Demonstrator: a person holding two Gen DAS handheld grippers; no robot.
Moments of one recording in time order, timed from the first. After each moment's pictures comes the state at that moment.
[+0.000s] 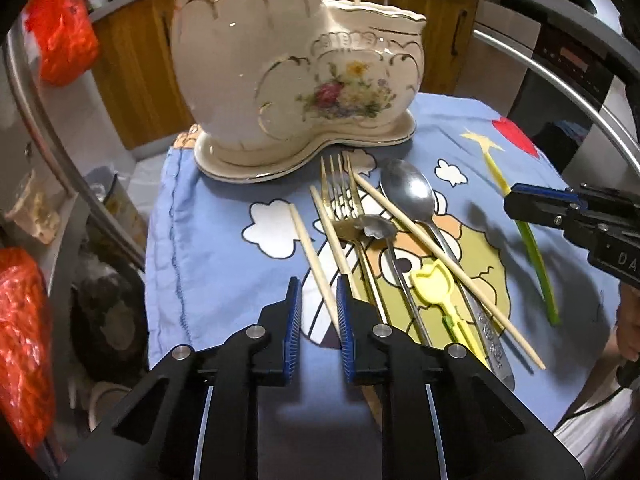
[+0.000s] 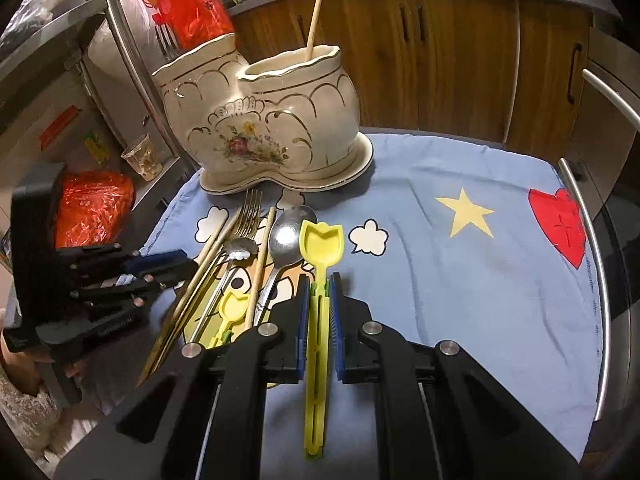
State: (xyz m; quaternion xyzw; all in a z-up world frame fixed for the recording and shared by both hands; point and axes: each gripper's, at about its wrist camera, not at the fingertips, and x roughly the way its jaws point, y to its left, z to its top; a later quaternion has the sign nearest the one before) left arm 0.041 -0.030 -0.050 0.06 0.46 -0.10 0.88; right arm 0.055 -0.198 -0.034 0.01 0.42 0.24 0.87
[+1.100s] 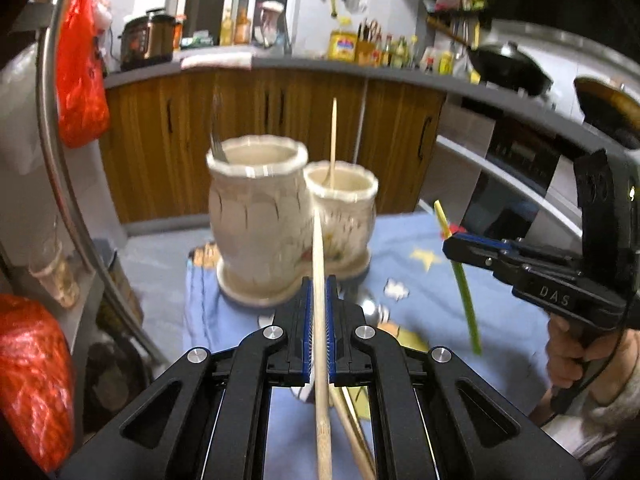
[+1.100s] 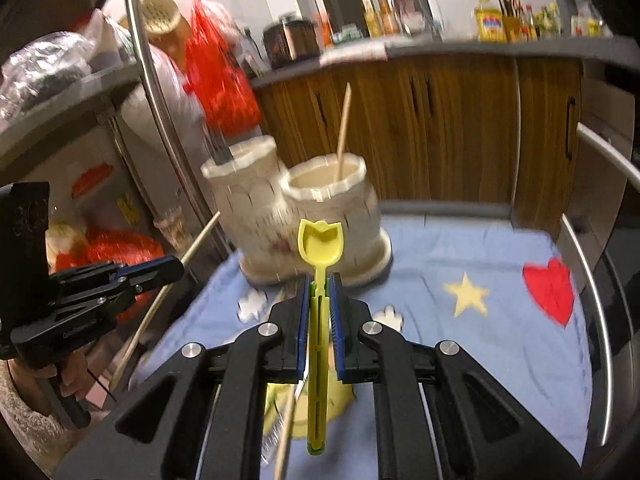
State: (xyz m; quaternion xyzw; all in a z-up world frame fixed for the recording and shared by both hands) left arm 0.006 -0.010 0.047 0.00 0.29 -0.16 0.95; right arm 0.039 -0.201 0.026 0.07 0.28 0.27 0.92
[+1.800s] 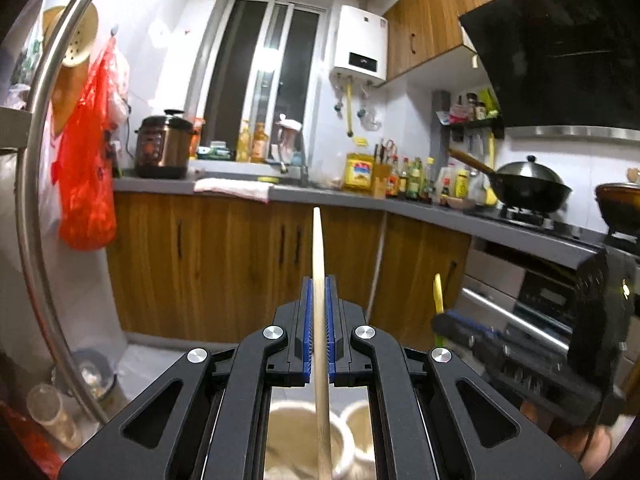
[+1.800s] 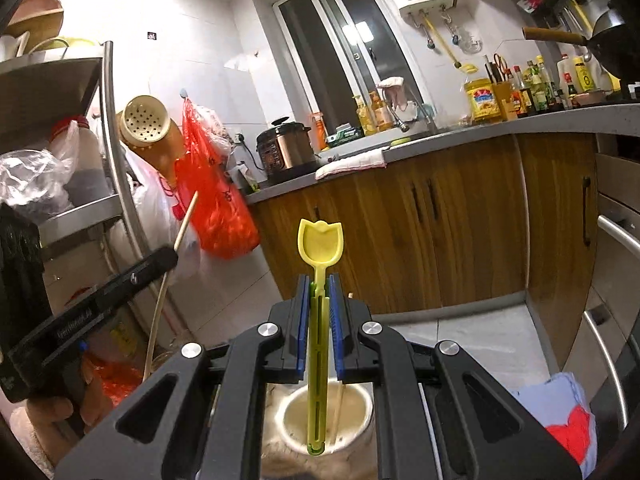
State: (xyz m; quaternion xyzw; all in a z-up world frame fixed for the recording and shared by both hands) left arm 0.116 -0.006 0.147 -0.04 0.08 -0.12 0.99; right arm 0.146 -0.189 0.092 0.14 0.13 0.25 0.95
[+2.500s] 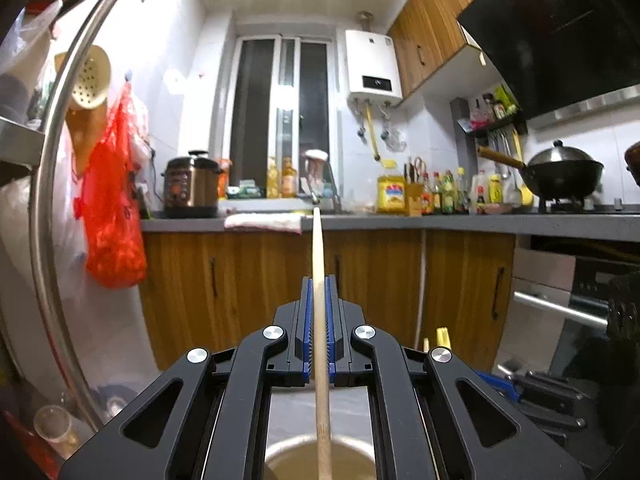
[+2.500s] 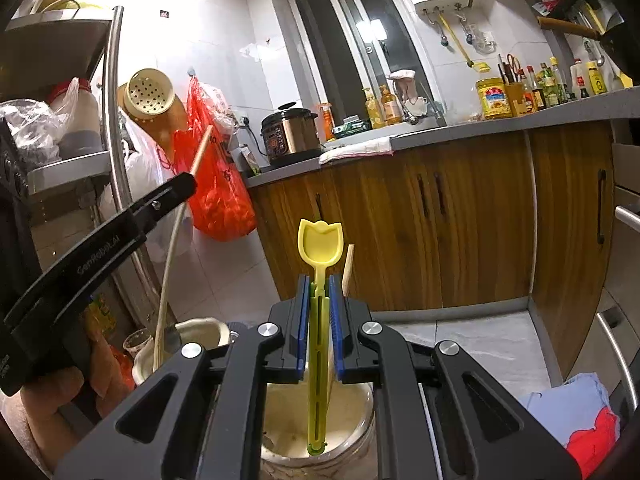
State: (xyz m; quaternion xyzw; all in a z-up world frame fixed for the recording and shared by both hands) left arm 0.128 -0.023 0.106 0.01 0.02 -0.05 1.00; right arm 0.158 -0.167 0.045 0.10 0.13 0.26 0.95
